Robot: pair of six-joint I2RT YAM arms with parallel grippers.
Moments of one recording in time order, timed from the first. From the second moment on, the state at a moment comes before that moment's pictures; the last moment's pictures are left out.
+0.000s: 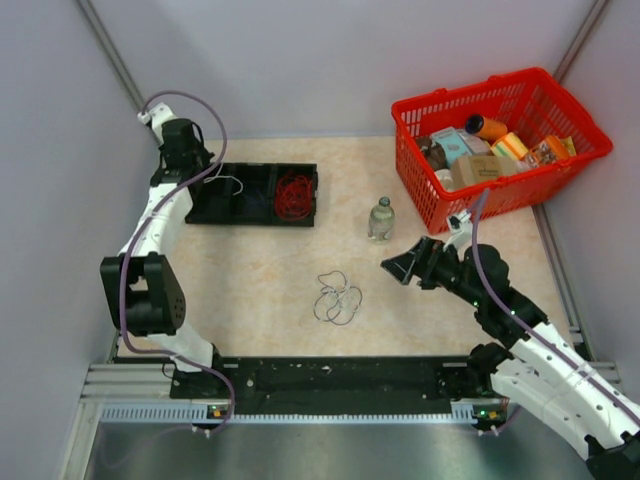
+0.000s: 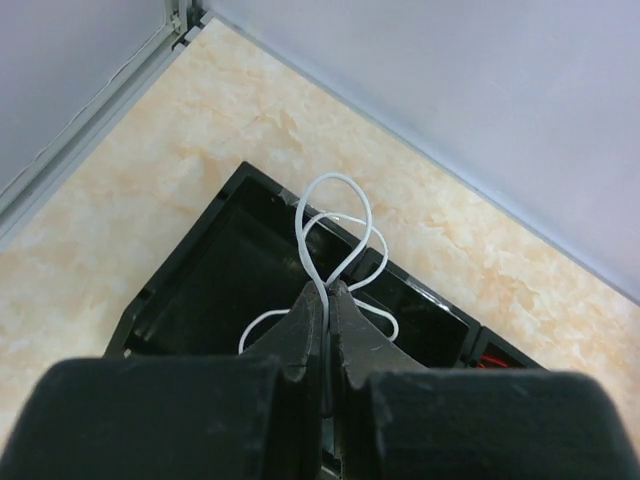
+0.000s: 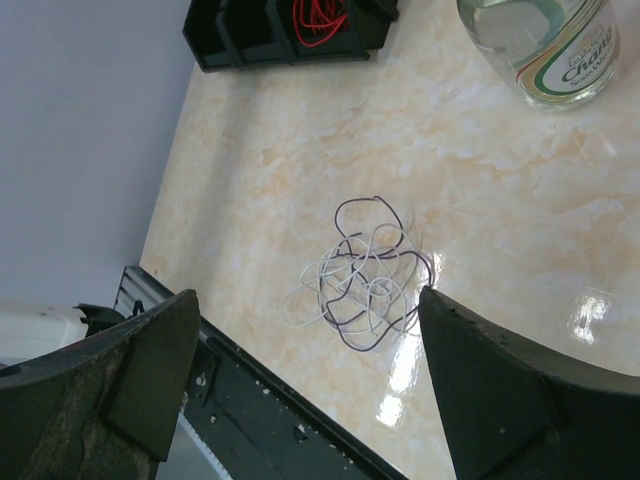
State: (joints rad) left arm 0.03 1.62 1.40 -0.16 -0.29 -0.50; right arm 0.57 0.61 0.54 -0.22 -0.15 0.75
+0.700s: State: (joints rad) left arm 0.06 1.72 1.66 -0.14 -0.26 -0.40; right arm 0.57 0.64 0.51 -0.19 -0.17 0.76
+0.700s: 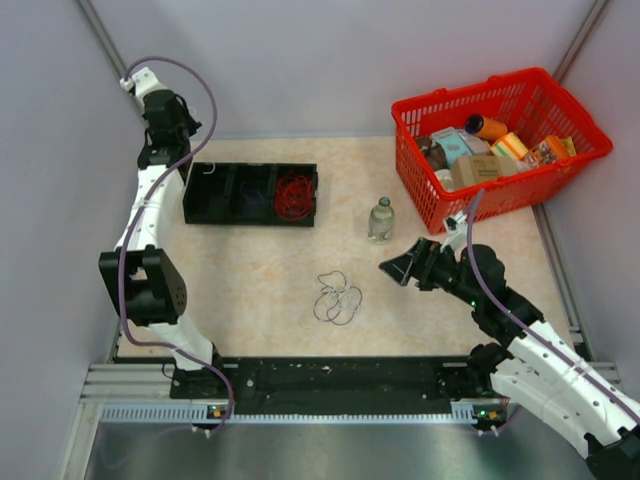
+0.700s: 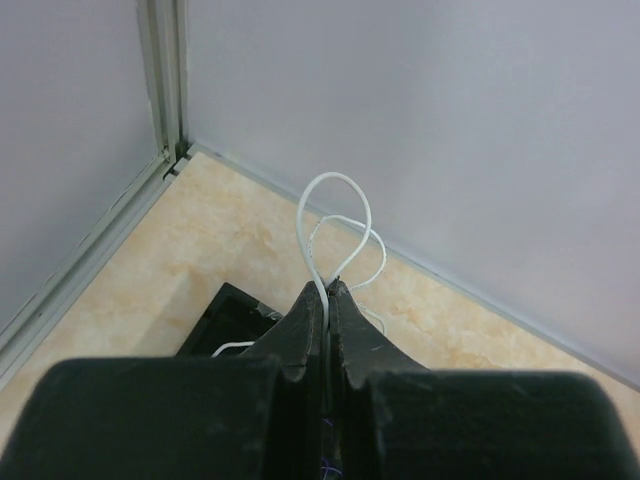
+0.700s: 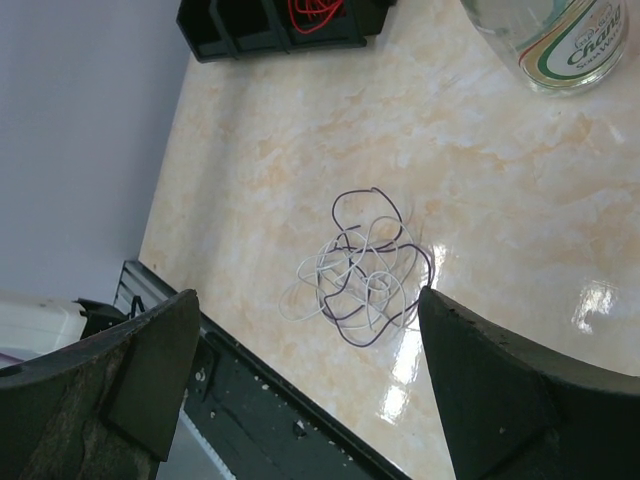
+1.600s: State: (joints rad) left arm 0.09 1.85 1.46 -0.17 -0.15 -0.50; right arm 0.57 0.56 0.48 -0.19 -0.17 0.77
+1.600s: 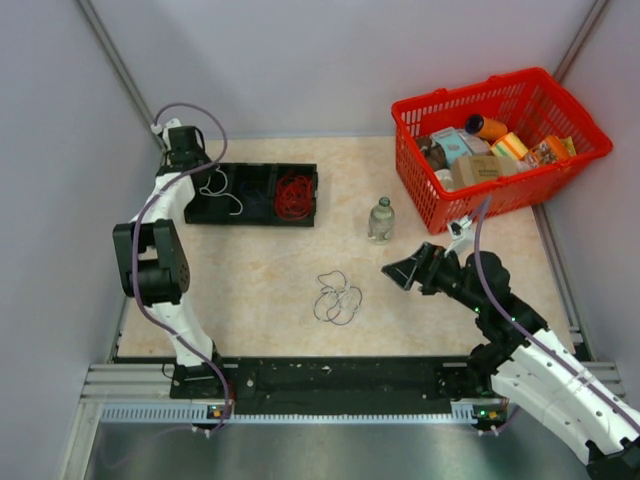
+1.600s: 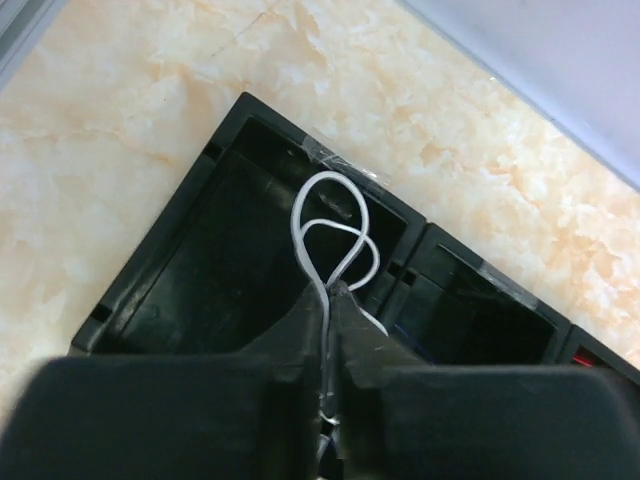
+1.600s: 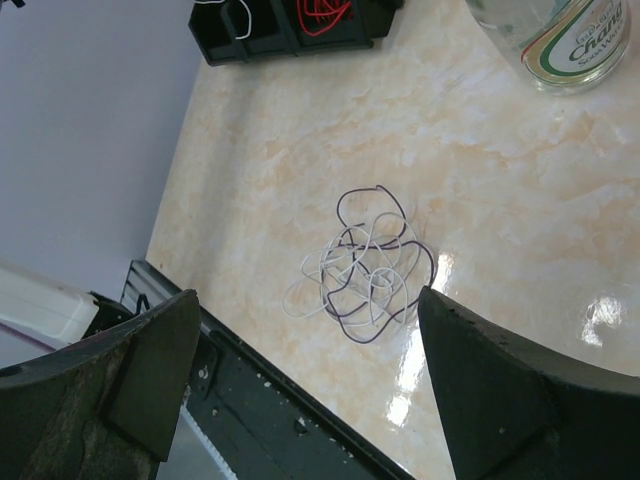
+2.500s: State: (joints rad) left arm -0.27 1.34 1.00 -0.26 0.16 -0.60; right arm 0.60 0.78 0.45 -0.12 -0.26 0.74
